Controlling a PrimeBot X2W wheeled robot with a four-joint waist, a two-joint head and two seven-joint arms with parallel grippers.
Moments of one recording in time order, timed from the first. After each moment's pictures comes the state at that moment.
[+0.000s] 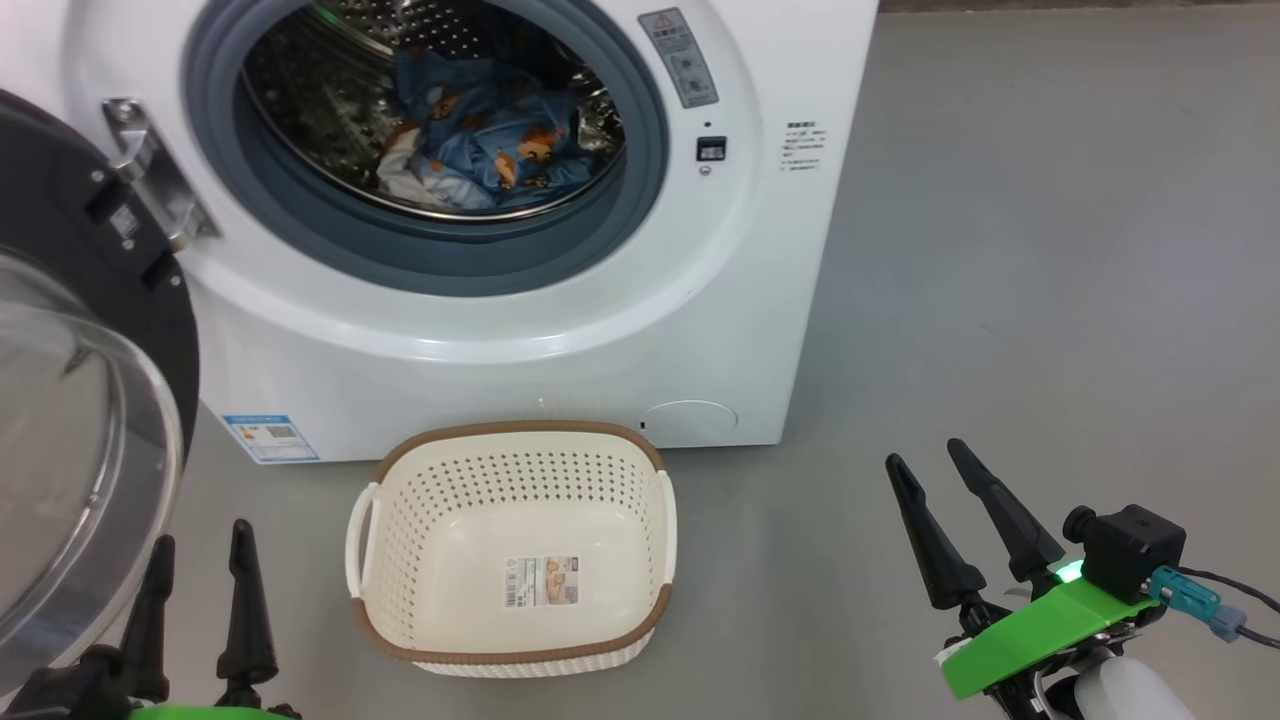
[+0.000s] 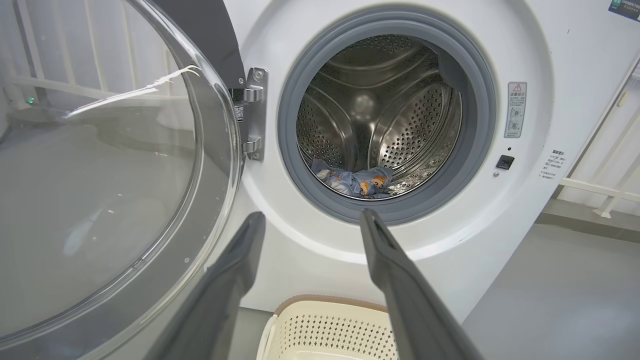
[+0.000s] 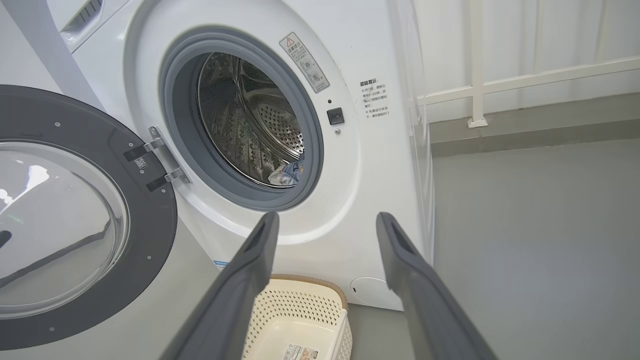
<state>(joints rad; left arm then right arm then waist) -0.02 0.05 0.09 0.16 -0.31 -0.13 -0.25 -0.17 -0.23 0.25 0.21 0.54 0.13 -0.26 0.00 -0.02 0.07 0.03</state>
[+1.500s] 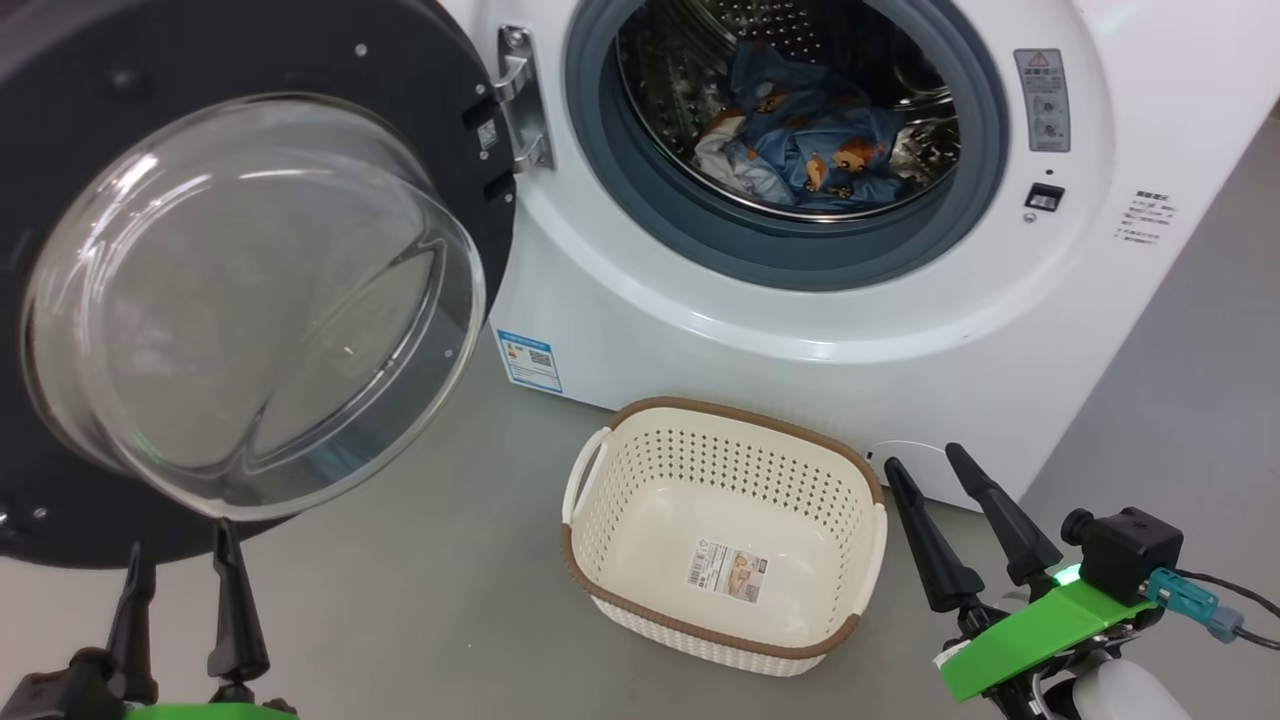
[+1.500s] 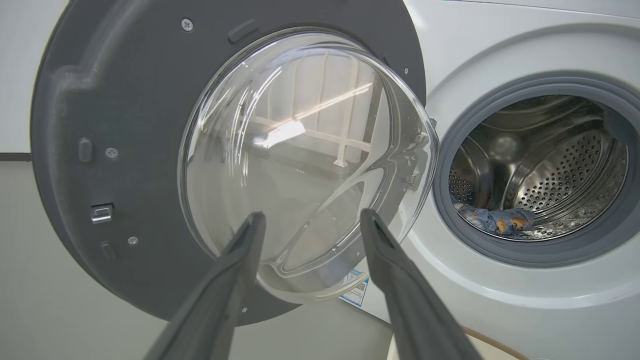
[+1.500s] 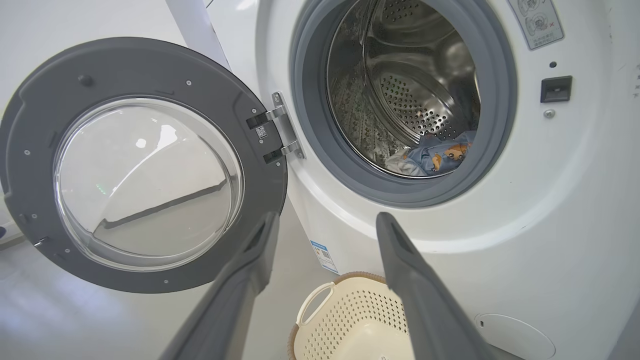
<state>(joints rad) -0.02 0.03 0.11 0.13 -0.29 -0.07 -0.25 -0.17 -0.23 0.25 0.22 0.55 0.13 -0.26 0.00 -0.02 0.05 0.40</state>
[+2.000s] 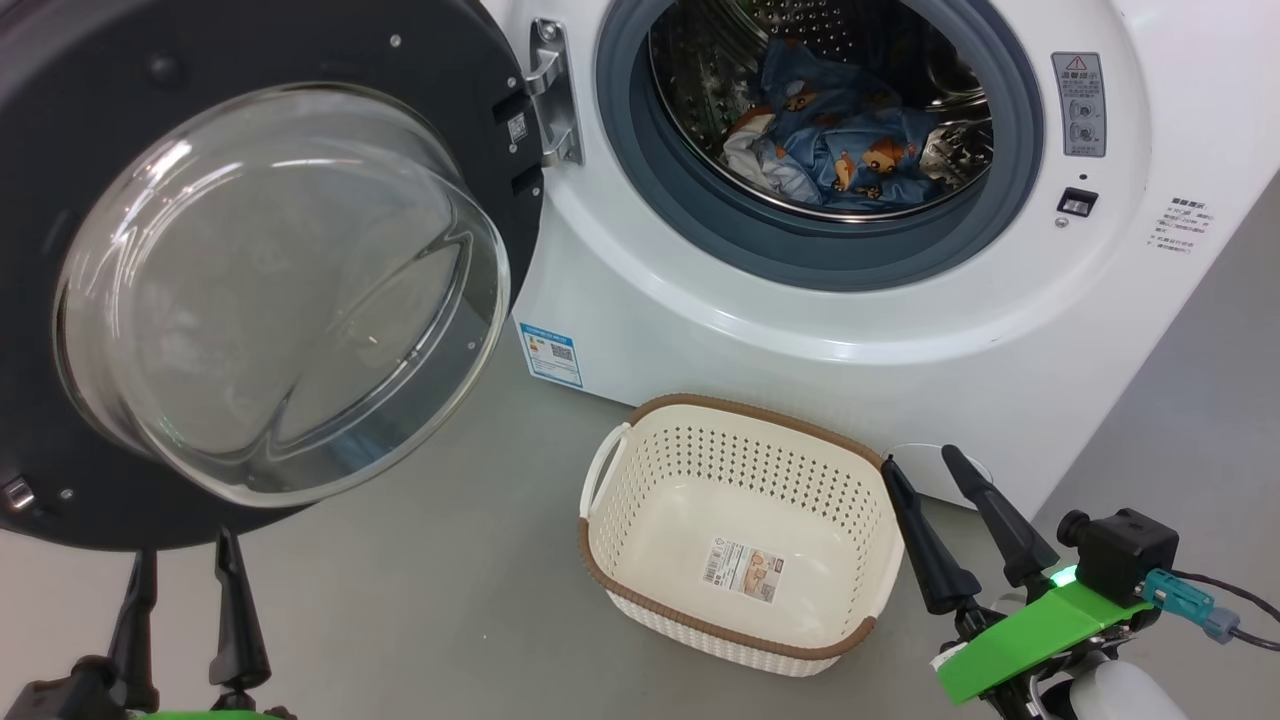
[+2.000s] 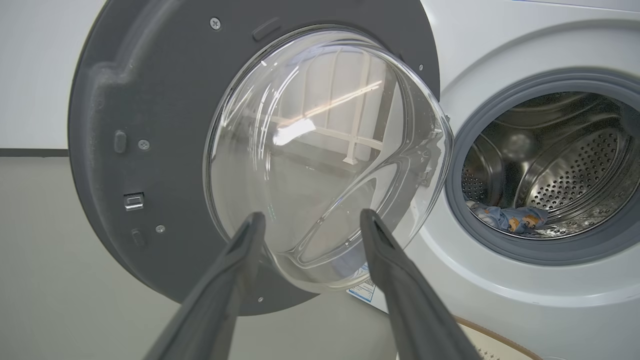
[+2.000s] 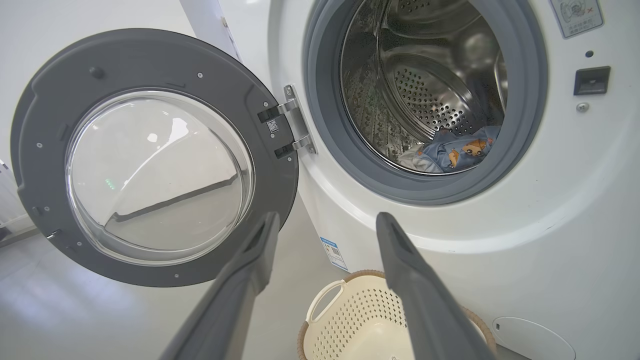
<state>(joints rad) 0.00 0.03 0.11 0.12 -0.29 -0.07 -0.25 -0.17 -0.23 0.26 0.23 0.55 0.13 -0.26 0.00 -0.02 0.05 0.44</state>
